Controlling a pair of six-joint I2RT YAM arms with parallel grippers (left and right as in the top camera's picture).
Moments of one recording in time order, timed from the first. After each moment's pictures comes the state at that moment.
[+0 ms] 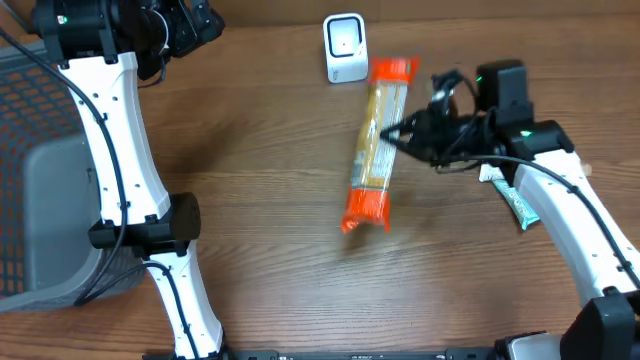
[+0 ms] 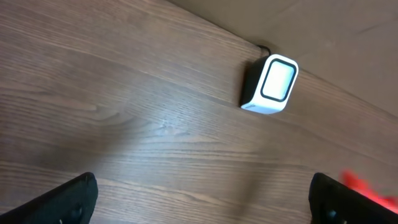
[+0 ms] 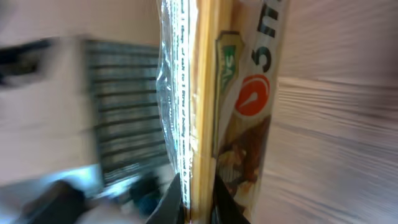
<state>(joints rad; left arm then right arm) 0.08 2.28 3.00 -1.69 0.25 -0.39 0.20 1.56 1.24 -0.56 -0.88 0.67</state>
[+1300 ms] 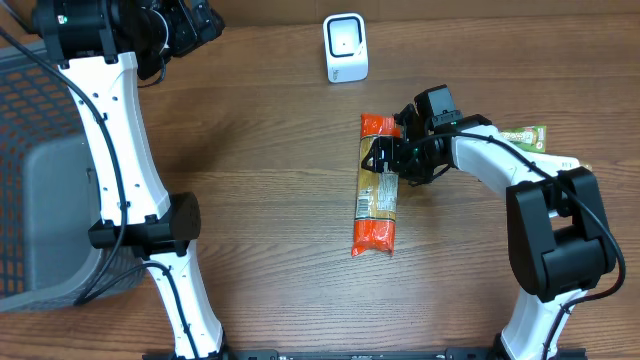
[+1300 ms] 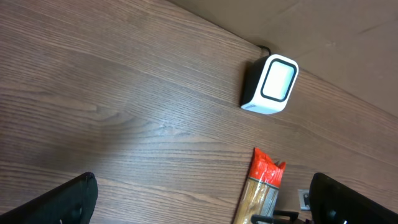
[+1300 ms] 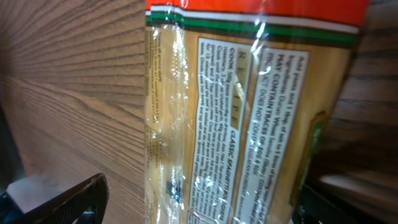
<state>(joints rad) 0.08 2.28 3.00 -1.69 0.25 -0.39 0.28 2.00 1.27 -0.54 -0.54 0.37</state>
